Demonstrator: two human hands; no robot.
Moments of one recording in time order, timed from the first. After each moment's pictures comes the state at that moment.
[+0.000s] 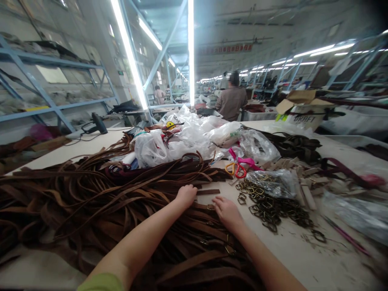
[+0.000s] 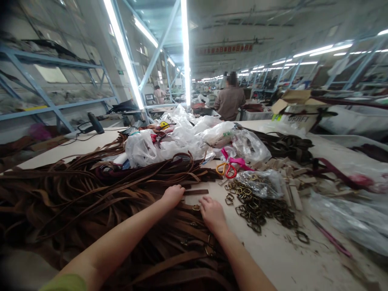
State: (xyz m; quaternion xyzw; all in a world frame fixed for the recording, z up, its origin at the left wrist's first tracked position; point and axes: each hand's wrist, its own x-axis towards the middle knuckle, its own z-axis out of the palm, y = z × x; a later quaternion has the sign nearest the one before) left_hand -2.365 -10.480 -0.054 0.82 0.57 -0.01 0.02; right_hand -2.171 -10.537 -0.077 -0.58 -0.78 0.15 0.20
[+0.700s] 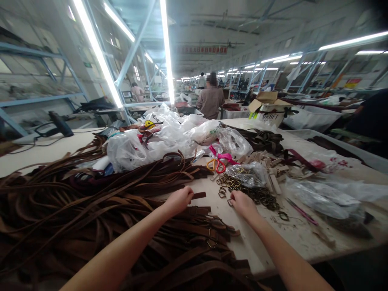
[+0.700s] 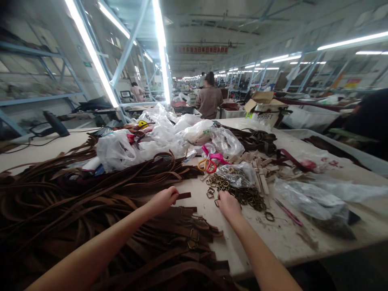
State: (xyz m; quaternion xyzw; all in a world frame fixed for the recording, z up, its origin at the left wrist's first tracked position) left_hand -2.319 -10.504 -0.023 0.81 0.53 0.09 0.22; right_hand -2.052 -10.520 -0.089 -0.73 -0.67 0.09 0.13
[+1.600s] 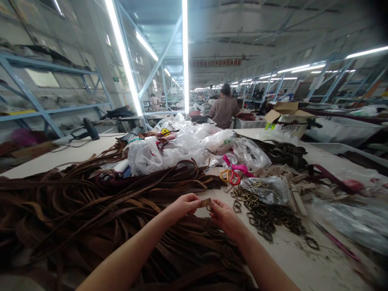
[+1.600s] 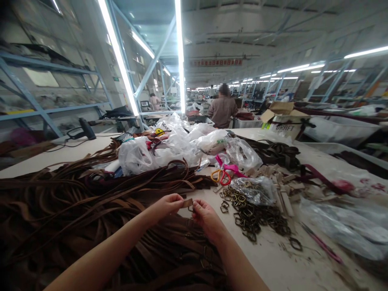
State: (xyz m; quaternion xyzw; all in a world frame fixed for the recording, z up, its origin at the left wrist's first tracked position) left_hand -2.353 -10.520 0.001 0.61 0.48 0.28 0.56; right_hand -2.184 -10.534 -0.040 -0.33 -0.27 0.77 0.48
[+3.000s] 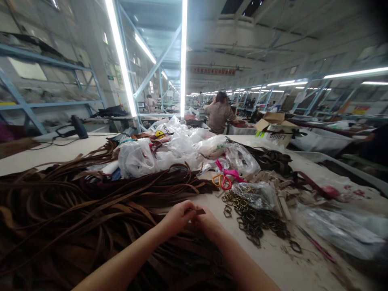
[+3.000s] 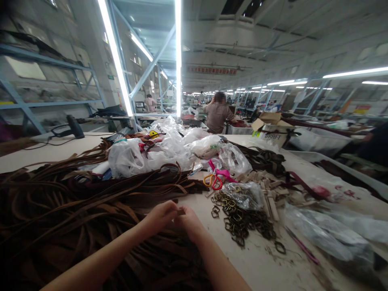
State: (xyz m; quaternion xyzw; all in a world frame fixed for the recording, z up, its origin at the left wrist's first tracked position) left_hand -2.350 -10.527 -0.009 0.77 0.45 0.31 0.34; right_hand -2.213 -10.521 -0.052 -0.42 -0.40 0.71 0.41
